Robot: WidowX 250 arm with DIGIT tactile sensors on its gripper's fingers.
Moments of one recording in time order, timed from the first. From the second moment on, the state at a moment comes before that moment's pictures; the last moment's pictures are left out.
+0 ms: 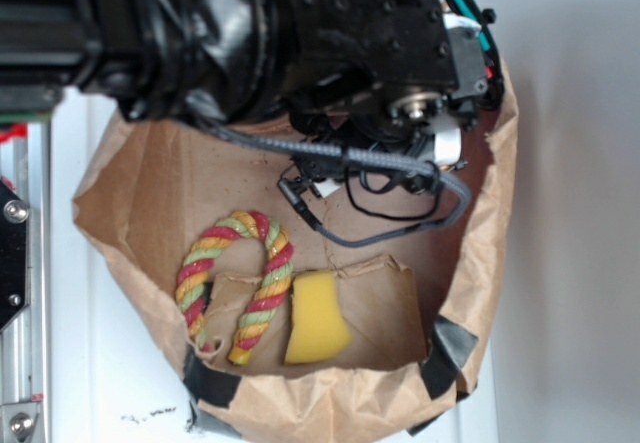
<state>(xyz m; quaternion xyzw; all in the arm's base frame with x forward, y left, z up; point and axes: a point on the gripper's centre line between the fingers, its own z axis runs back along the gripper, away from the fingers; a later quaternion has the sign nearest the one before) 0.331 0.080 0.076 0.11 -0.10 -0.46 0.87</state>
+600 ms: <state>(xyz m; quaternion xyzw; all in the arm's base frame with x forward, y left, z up) 0.331 0.093 0.053 0.12 -0.05 -0.43 0.89</state>
